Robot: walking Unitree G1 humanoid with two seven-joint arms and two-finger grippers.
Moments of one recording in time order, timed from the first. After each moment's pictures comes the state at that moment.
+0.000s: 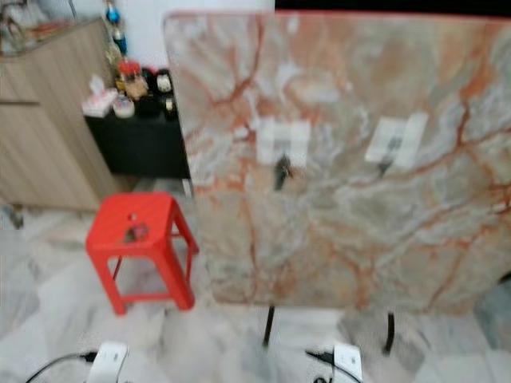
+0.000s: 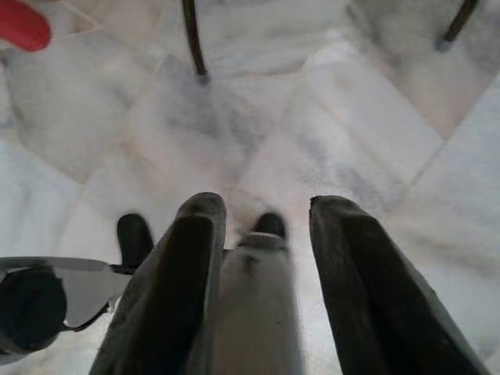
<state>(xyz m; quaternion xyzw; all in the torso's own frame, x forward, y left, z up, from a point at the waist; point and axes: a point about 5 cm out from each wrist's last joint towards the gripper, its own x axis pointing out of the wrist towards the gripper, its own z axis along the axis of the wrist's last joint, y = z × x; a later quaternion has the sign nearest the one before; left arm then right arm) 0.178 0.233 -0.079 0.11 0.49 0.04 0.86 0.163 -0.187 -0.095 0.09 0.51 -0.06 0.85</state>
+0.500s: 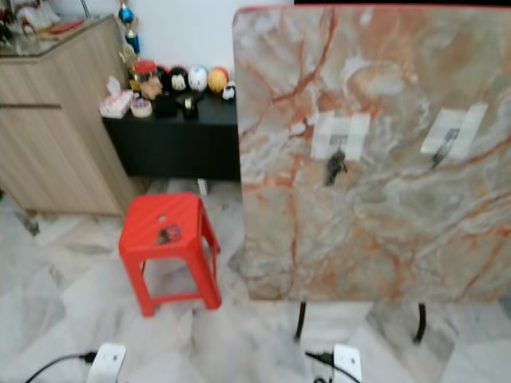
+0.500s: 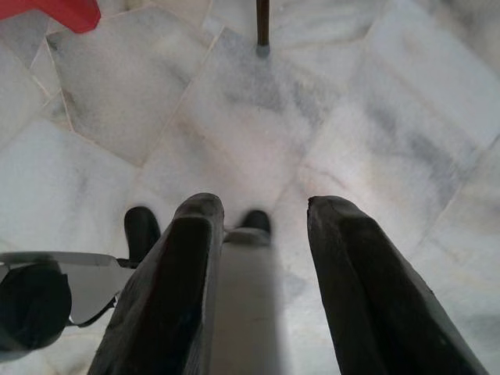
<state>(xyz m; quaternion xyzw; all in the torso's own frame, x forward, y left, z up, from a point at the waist) 0.178 0.232 -0.080 0.11 0.49 0.04 0.86 0.162 -0.188 -0.095 0.09 0.51 -0.06 0.85</state>
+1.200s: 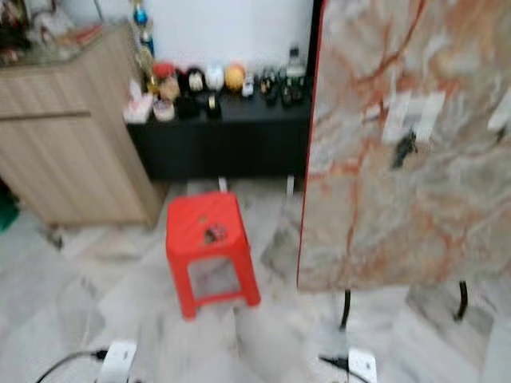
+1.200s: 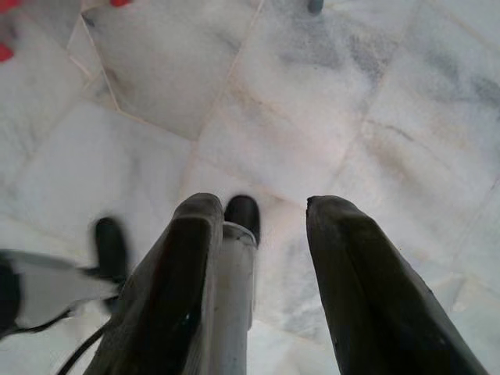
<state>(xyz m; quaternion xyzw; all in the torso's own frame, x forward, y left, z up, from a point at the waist) 0.185 0.218 -0.080 0.09 0.49 0.03 0.87 0.154 -0.203 -0.096 0.08 0.52 -0.08 0.85</state>
